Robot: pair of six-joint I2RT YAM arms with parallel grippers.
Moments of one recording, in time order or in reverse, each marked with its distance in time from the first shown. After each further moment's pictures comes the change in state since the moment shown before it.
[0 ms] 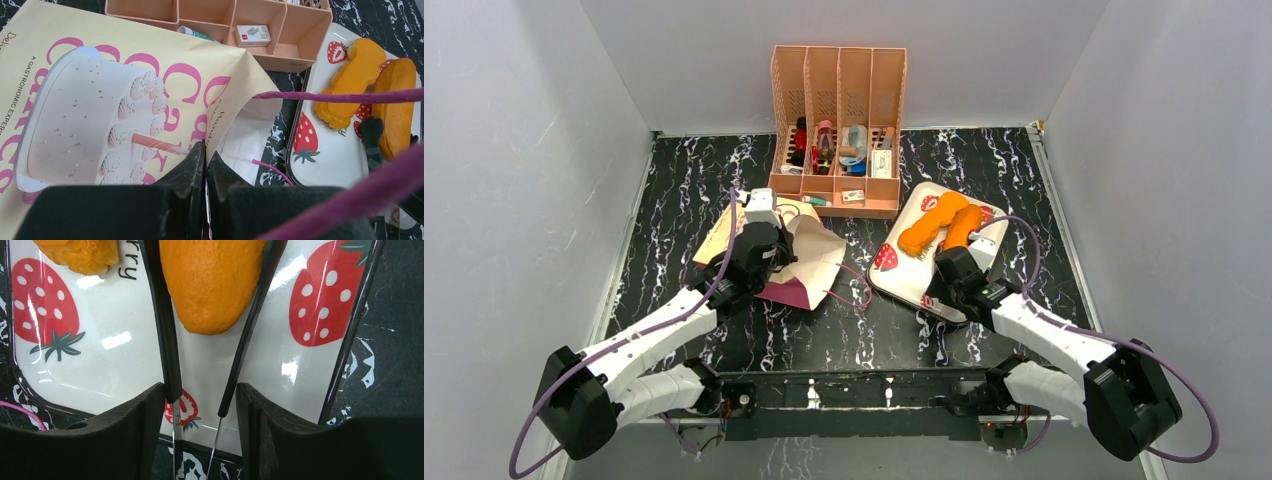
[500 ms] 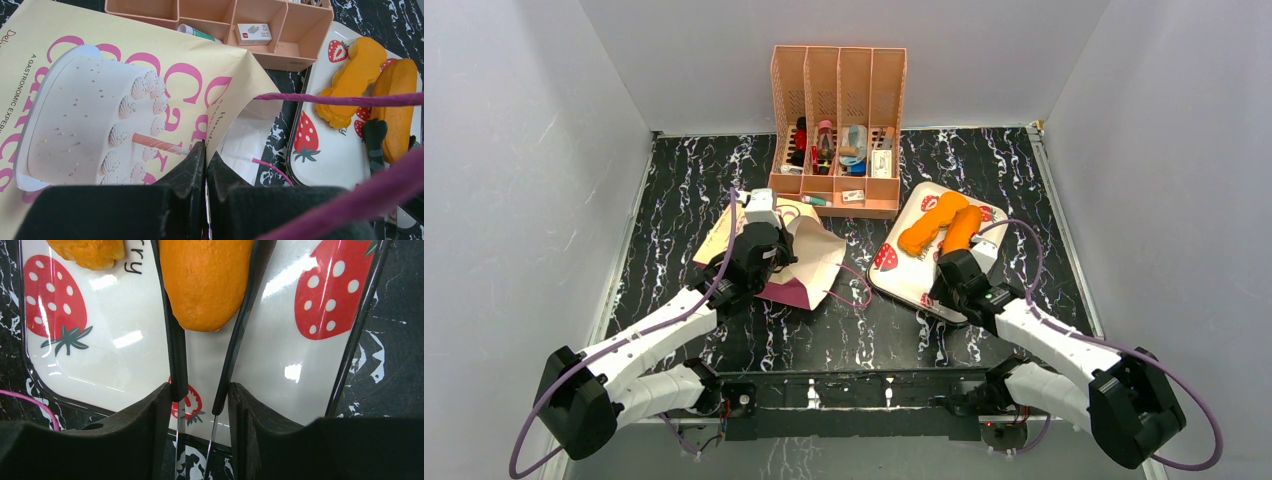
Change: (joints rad) left arm 0.000 0.001 0.000 -0.007 0.001 -0.004; right arm 0.000 -0.039 -0.023 0.008 -0.024 0.019
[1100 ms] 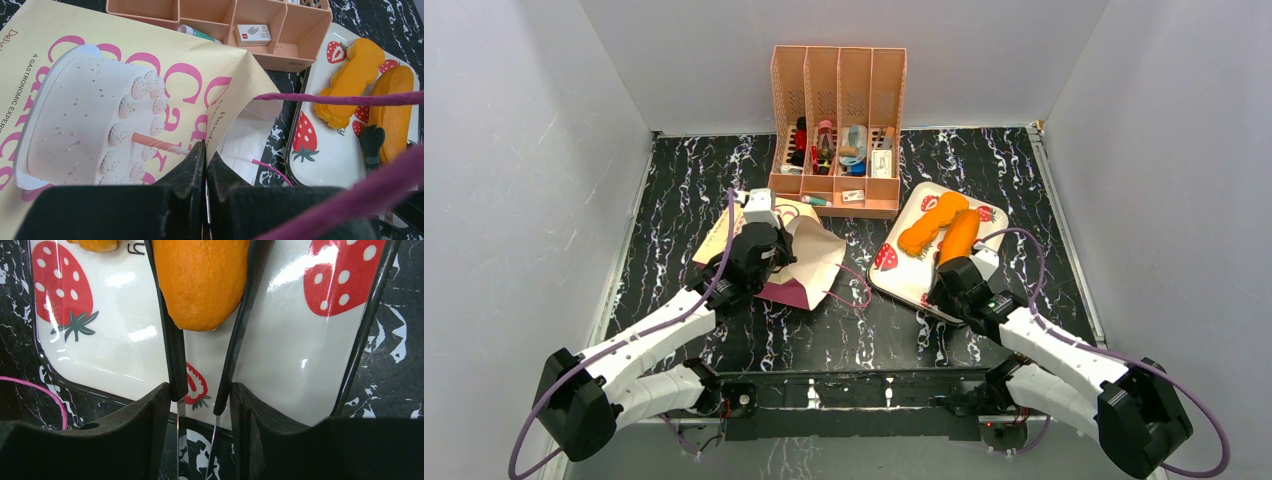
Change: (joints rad) left arm 0.000 -0.008 0.000 -0.004 0.003 -0.005; right arm 0.034 -0.076 -0.048 -0.011 -0.020 0.081
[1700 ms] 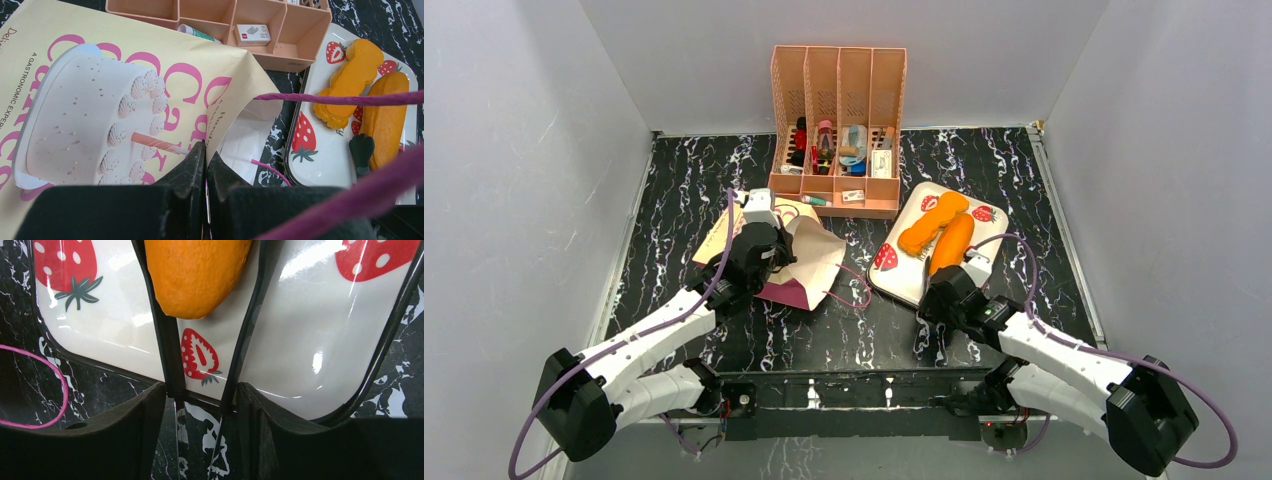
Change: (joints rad) left arm 0.000 -0.002 0.000 -0.003 0.002 -0.007; right arm 0.101 -0.020 -0.015 -0.029 0.005 0.067
